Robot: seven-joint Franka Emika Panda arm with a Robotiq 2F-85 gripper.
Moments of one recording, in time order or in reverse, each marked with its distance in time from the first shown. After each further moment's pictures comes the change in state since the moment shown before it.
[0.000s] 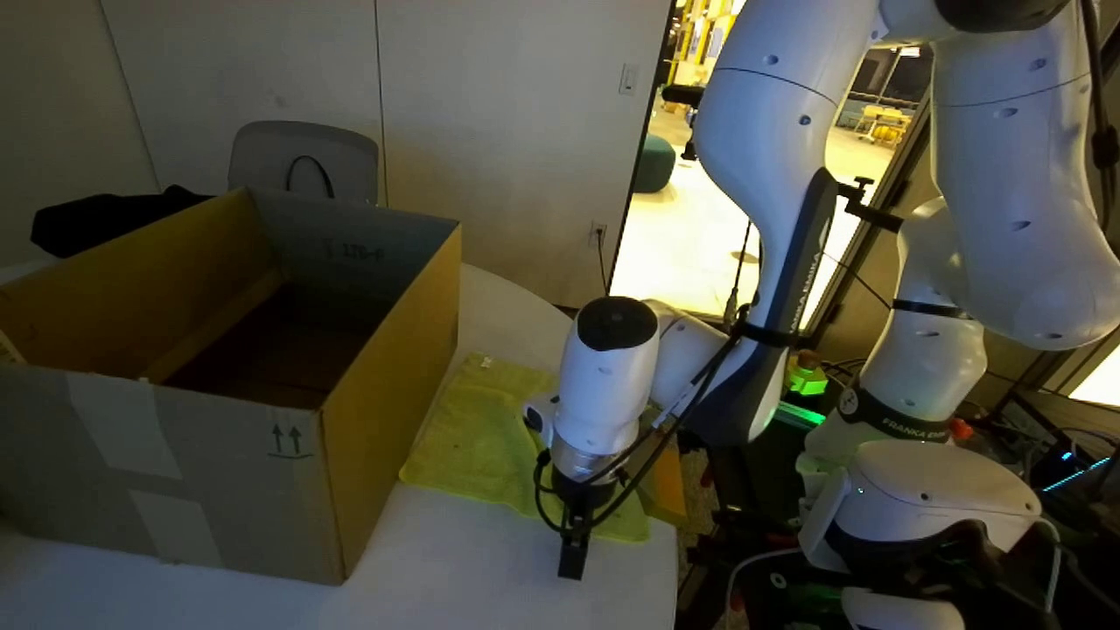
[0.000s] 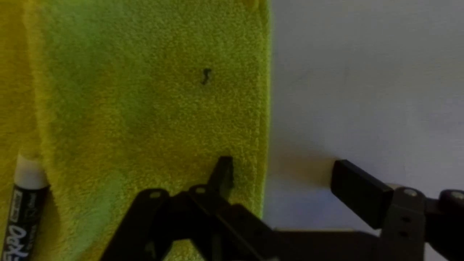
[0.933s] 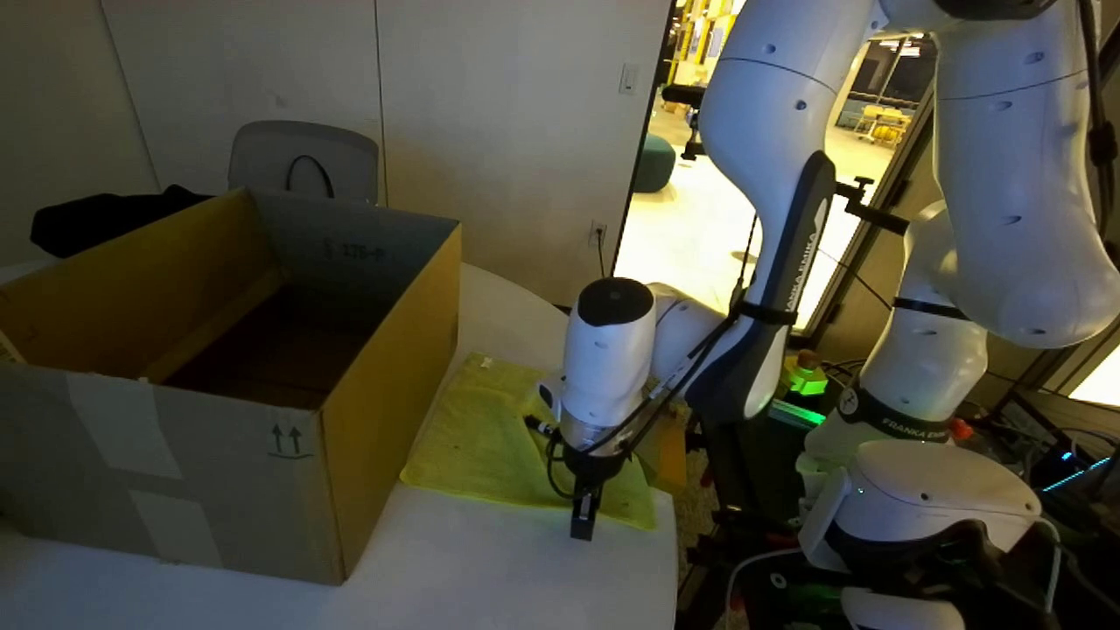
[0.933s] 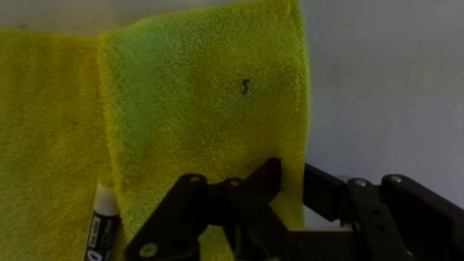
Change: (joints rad) arm -0.106 -0.044 0.037 -0.057 0.030 -0.042 -0.024
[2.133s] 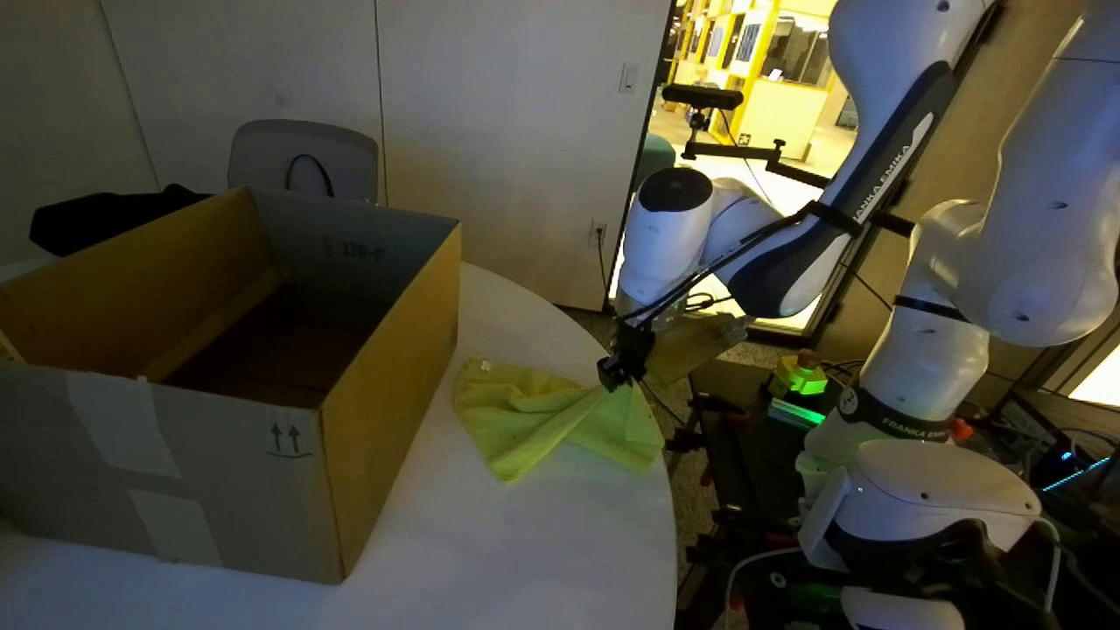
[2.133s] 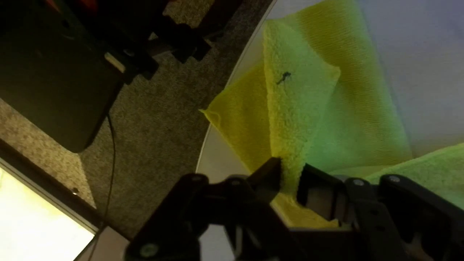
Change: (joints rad) arm -0.081 -0.463 -0.159 -0.261 -0.017 -0.210 0.548
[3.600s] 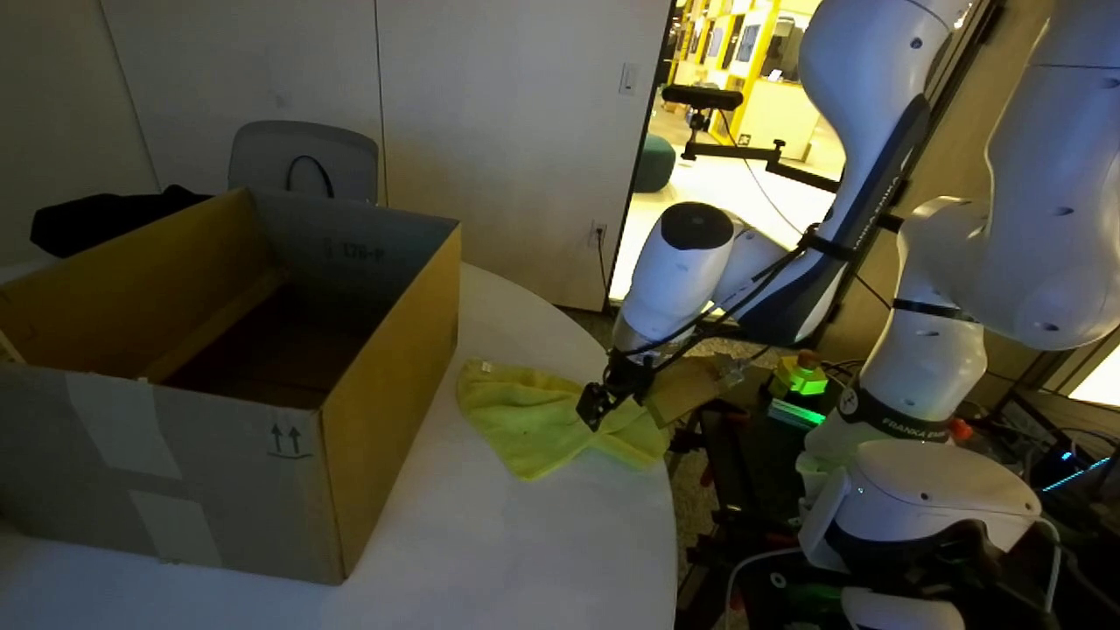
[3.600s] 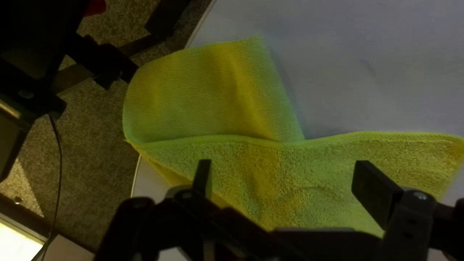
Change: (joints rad) arm 0.189 0.109 -0.146 0.006 -0.207 0.214 0.244
